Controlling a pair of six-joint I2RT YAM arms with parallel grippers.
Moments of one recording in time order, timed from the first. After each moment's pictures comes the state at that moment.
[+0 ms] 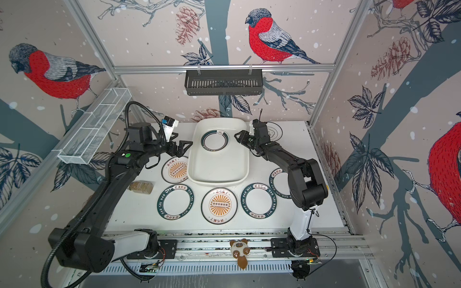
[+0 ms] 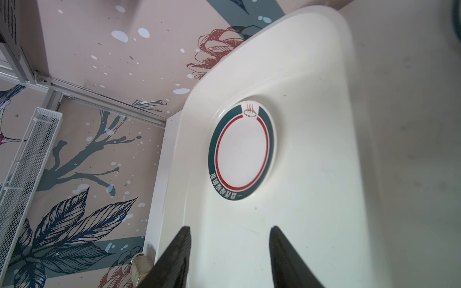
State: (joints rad) left arm -0.16 1.25 1.23 -0.48 0.50 0.16; right arm 0.35 1.81 1.25 0.09 -0.39 0.79
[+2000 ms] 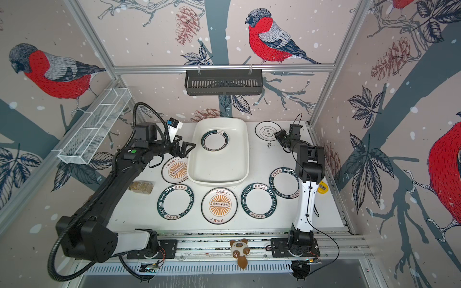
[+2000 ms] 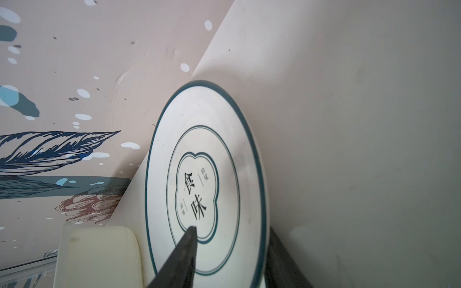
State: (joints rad) left arm -0.16 1.32 1.23 -0.49 0.55 0.16; right arm -0.11 2.37 1.63 0.11 -0.42 0.79
